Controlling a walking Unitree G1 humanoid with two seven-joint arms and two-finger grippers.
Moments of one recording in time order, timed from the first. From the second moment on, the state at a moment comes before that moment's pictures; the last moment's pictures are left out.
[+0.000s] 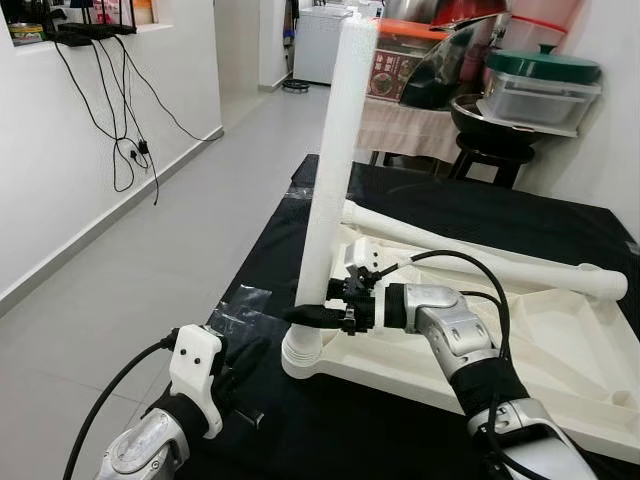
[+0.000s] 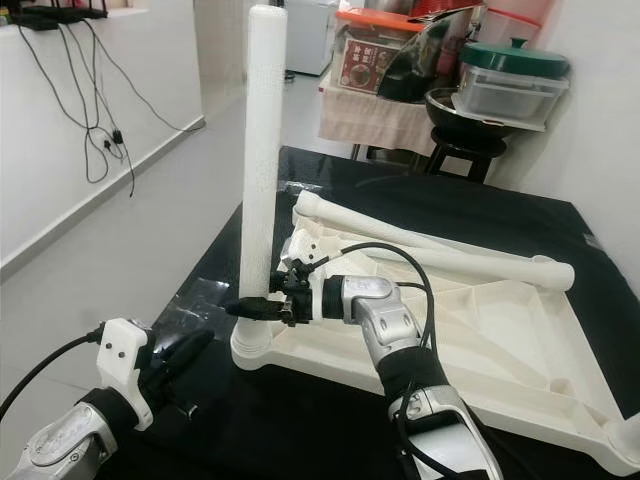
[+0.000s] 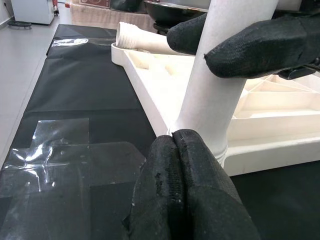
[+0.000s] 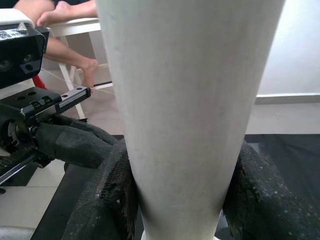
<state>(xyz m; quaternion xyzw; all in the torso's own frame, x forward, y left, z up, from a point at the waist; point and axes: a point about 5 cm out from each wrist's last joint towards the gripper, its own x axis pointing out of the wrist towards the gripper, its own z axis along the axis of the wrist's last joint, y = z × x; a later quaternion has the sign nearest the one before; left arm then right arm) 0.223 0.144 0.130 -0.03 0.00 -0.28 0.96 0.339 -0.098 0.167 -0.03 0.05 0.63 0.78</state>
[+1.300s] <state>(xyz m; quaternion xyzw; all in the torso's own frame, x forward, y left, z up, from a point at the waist) 0.222 0.146 0.135 -0.03 0.00 -0.28 0.96 0.308 -0.069 0.159 -0.03 0.01 0.46 0.89</state>
